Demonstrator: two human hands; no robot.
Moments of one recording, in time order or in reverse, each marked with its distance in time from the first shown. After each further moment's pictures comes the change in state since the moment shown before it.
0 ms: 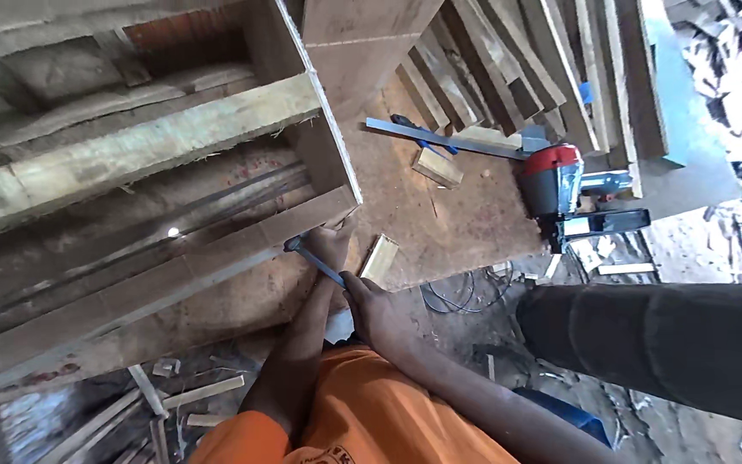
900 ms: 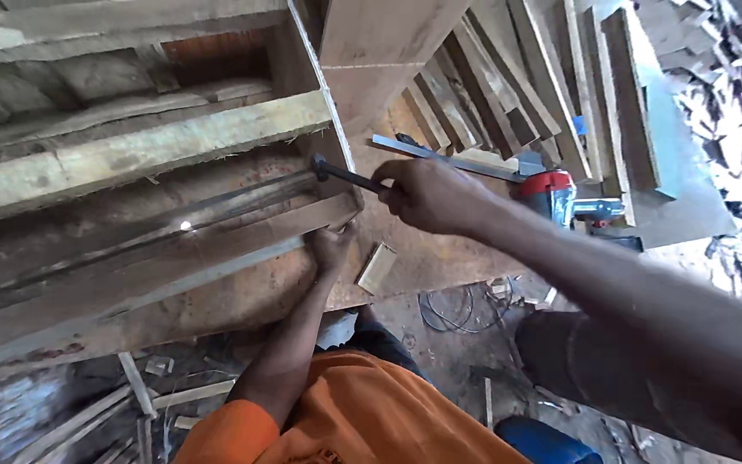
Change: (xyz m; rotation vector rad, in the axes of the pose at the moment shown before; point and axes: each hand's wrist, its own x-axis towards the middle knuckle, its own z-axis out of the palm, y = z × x) left_hand 0.001 -0.003 -0.005 -0.043 -0.017 0.110; right_hand 0.096 -0.031 -0.188 -0.250 -0.196 -0.212
